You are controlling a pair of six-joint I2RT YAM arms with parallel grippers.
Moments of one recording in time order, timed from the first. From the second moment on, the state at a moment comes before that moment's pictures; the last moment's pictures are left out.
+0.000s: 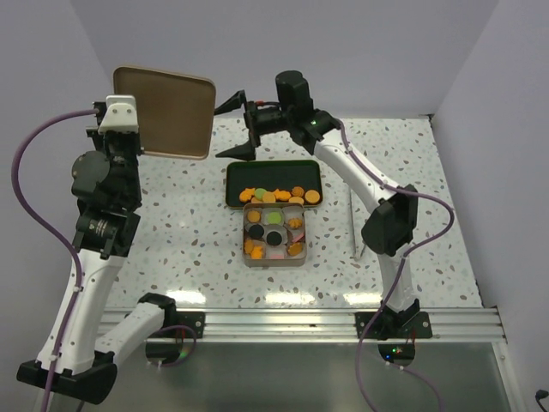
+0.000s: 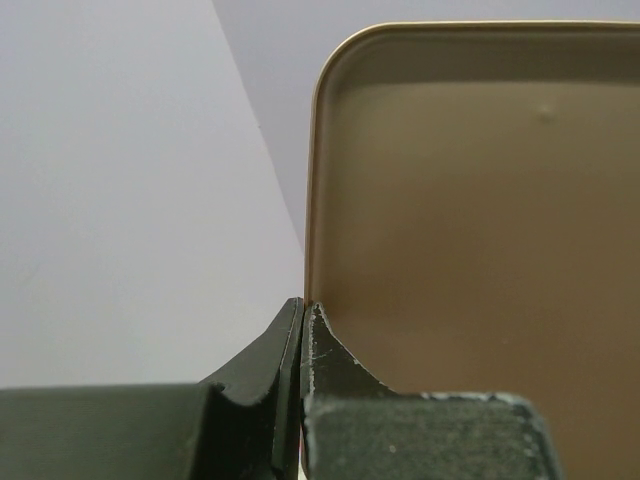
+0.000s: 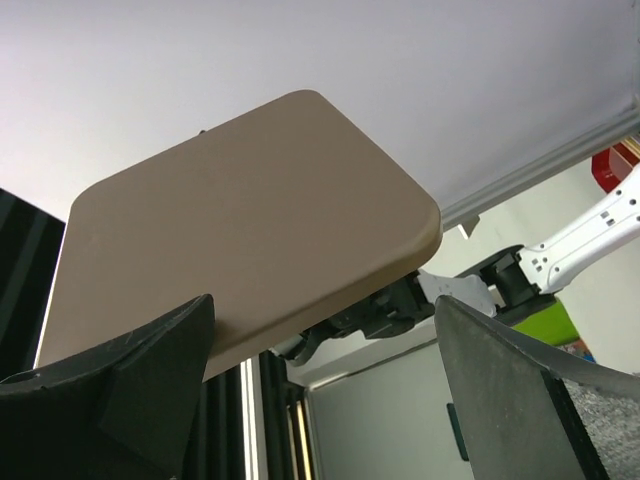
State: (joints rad) left arm -0.23 0.89 1.21 -0.06 -0.46 0.36; right arm 0.63 2.09 2.18 -0.33 -1.03 1.93
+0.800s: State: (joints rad) left arm -0.33 0.87 1.17 0.06 -0.62 0.51; right arm 0.72 2.20 2.22 0.00 -0.99 2.00
